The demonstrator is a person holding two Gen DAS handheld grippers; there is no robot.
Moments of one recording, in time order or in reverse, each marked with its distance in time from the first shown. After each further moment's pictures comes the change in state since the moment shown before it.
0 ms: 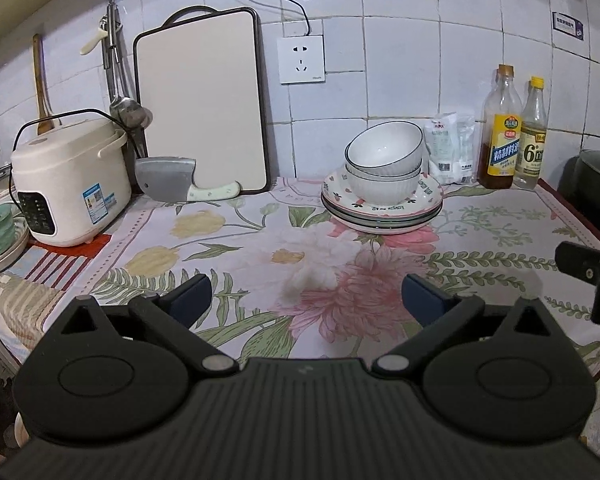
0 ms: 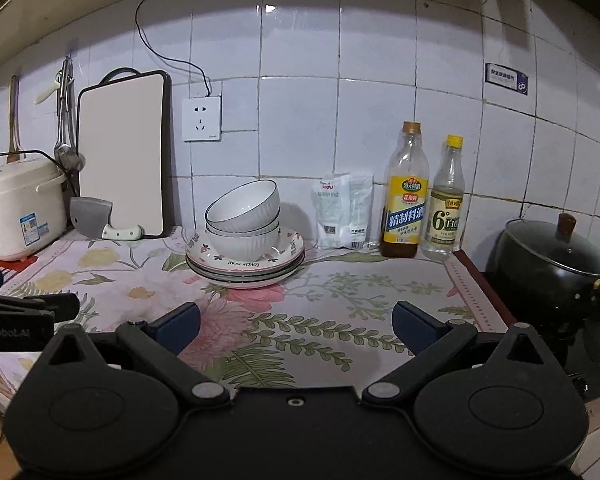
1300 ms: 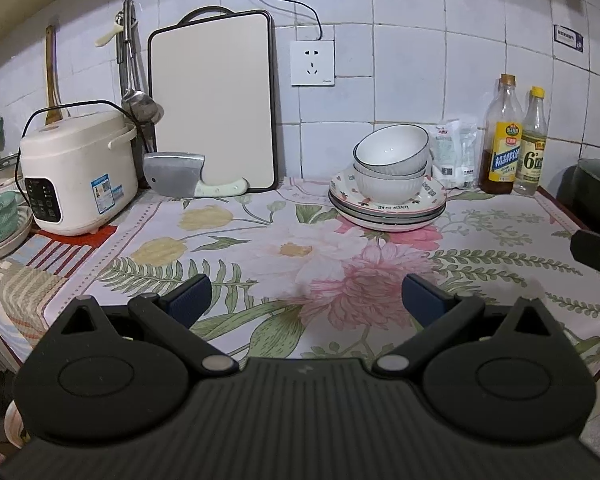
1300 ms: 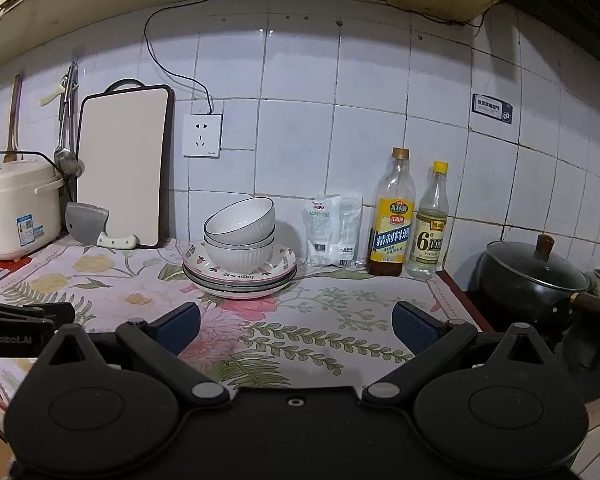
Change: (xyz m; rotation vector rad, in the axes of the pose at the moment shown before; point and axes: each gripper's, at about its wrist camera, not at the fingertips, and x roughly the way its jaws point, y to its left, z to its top) left arm -0.010 0.012 -0.021 -0.031 -0.032 -0.005; right arm -0.024 0.019 -0.012 -0.043 -0.073 -0.062
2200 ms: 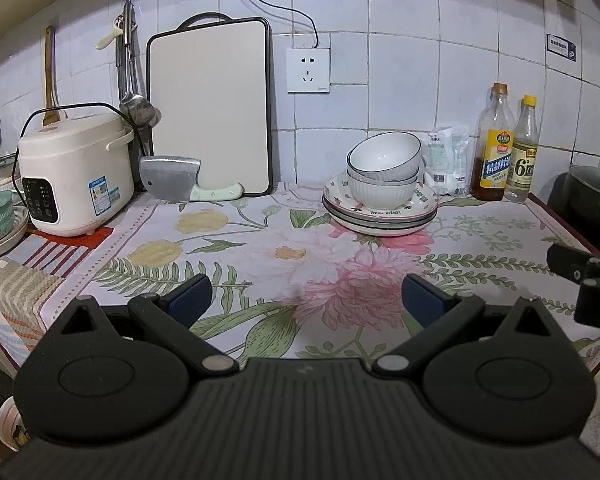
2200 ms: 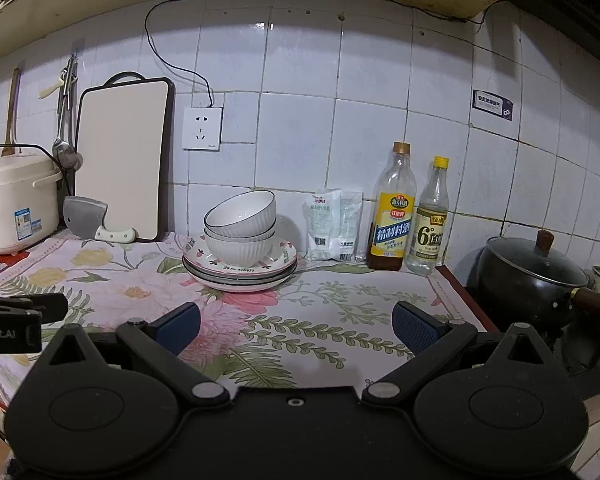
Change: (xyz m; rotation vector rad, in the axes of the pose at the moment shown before) left arm -0.011 0.003 -0.003 -0.011 -0.027 -0.022; right arm 0.003 0.004 -0.004 -0.002 0.017 -0.005
